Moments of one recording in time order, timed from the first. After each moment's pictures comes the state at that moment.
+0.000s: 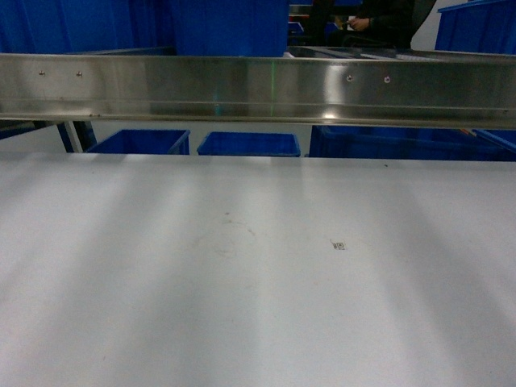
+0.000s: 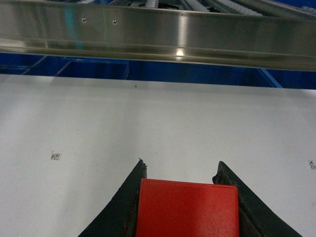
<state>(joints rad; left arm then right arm) 0.00 0.01 0.01 0.00 0.00 0.00 -0.04 0.93 0.39 0.28 -0.01 -0.05</state>
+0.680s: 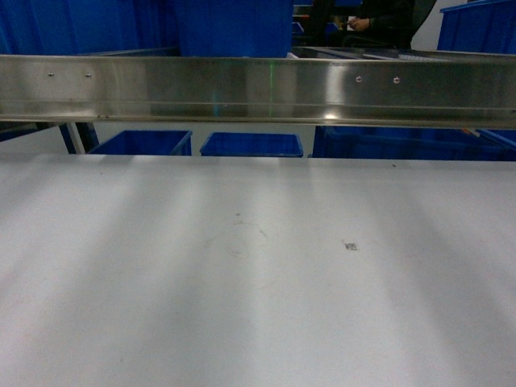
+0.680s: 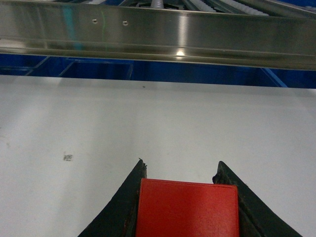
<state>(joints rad) 0.00 0.01 0.01 -0.01 0.00 0.00 -0.05 0.92 0.39 0.28 -0.02 -0.05</state>
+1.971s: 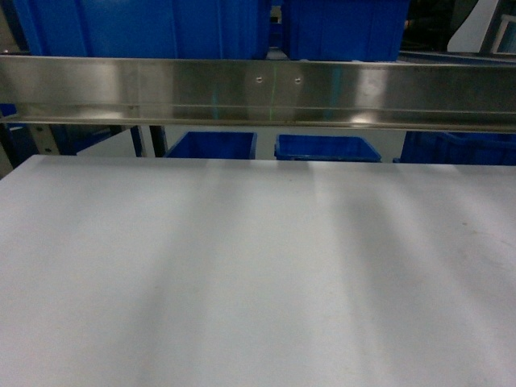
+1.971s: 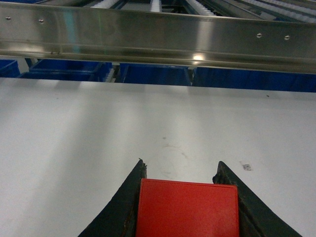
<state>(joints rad) 0.00 0.01 0.01 0.00 0.00 0.00 -0.05 0.92 0.39 0.28 -0.02 -0.05</state>
